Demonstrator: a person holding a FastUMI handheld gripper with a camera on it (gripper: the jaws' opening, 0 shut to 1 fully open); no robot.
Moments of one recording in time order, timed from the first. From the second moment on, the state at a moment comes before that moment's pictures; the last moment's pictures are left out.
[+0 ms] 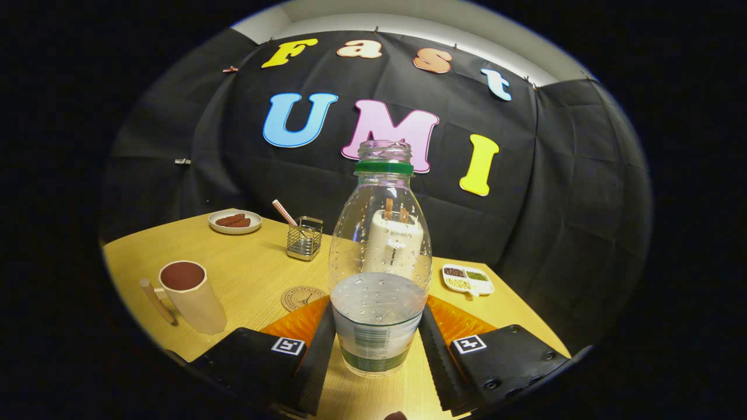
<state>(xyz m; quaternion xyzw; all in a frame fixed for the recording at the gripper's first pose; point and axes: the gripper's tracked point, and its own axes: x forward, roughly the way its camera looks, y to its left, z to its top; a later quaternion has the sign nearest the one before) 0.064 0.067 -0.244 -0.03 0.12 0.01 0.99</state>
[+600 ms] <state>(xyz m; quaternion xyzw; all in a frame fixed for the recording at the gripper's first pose) 0.065 0.114 -0.199 -0.29 0.13 0.07 0.95</state>
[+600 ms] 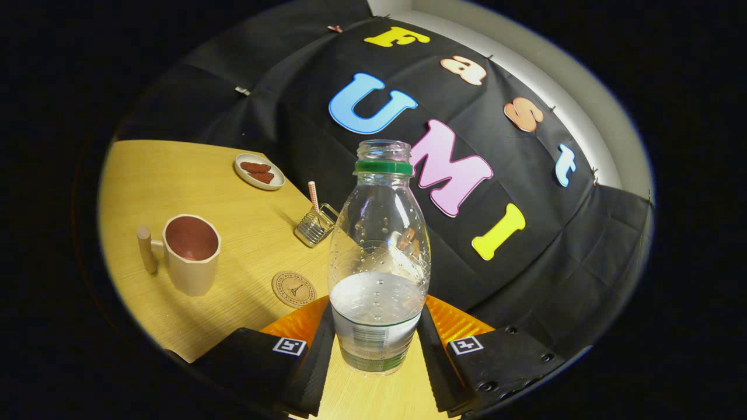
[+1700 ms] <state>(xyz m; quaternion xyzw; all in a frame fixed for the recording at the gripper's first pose) 0.081 0.156 -0.231 -0.59 0.13 0.13 0.79</state>
